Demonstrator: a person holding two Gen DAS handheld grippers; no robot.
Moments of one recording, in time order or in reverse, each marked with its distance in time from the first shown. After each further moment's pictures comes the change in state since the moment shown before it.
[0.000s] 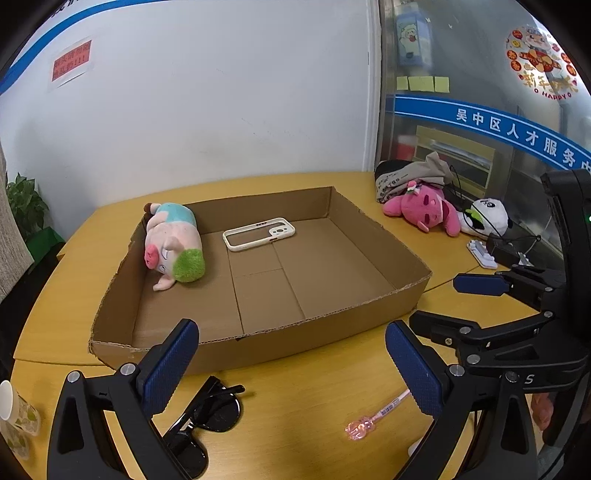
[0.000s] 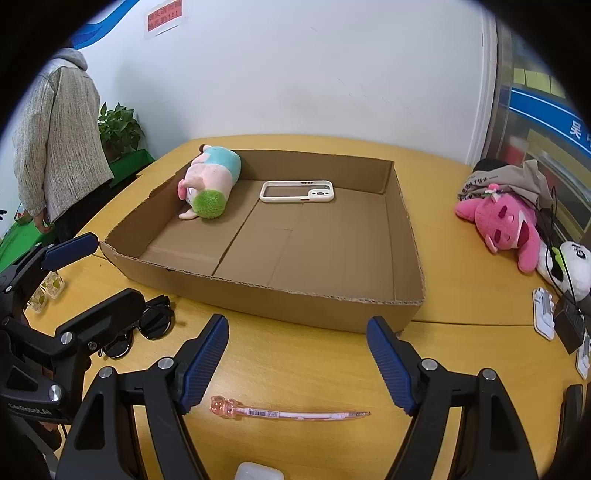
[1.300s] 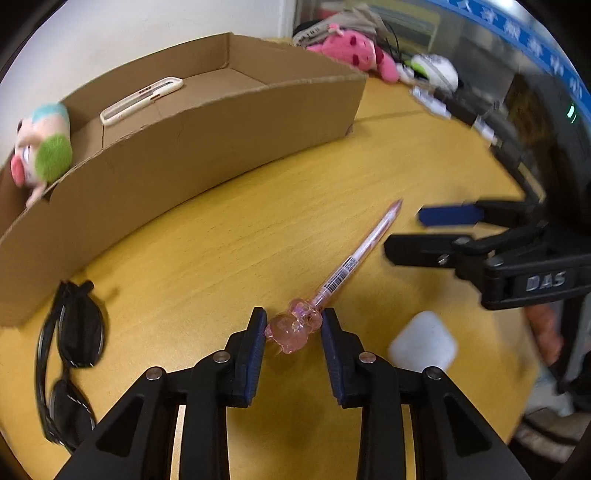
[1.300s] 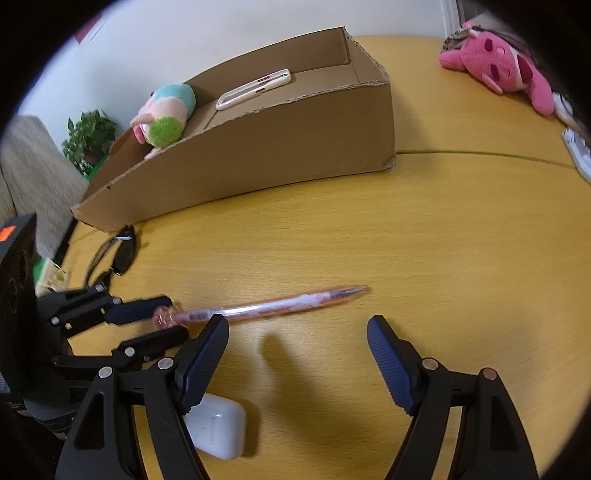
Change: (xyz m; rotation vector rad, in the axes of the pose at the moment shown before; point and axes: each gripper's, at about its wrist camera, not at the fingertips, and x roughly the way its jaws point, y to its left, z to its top) left arm 0.077 -0.049 -0.081 0.145 0.472 -0.279; right arm 0.062 -0.059 -0.090 0.309 0.270 0.187
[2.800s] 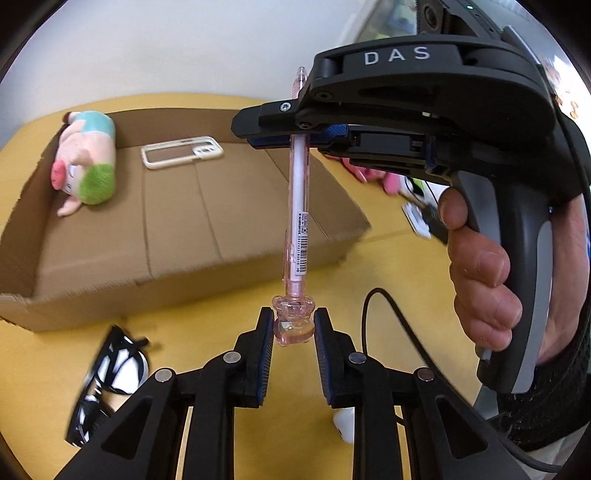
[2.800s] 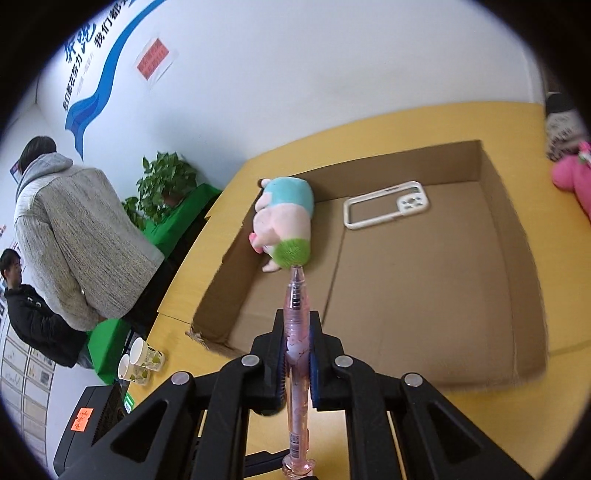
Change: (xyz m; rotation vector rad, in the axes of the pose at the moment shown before) left arm -0.077 0.051 0.047 -0.260 -0.217 -0.120; right arm -0.033 0.127 0.170 -0.133 -0.112 0.253
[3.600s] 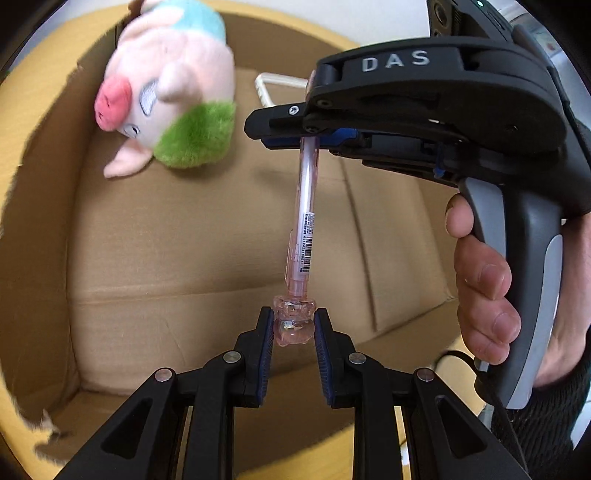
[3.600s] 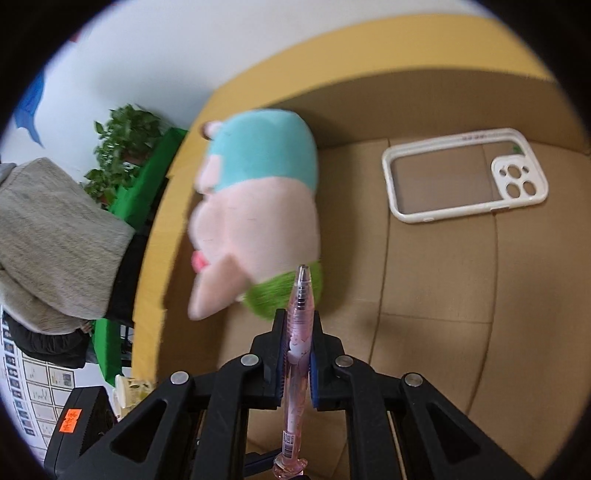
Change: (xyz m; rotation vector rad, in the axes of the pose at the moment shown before) left arm 0.068 0.156 0.063 -0.283 0.327 0.081; right arm 0.209 -0.024 0.070 0.126 0.344 -0.003
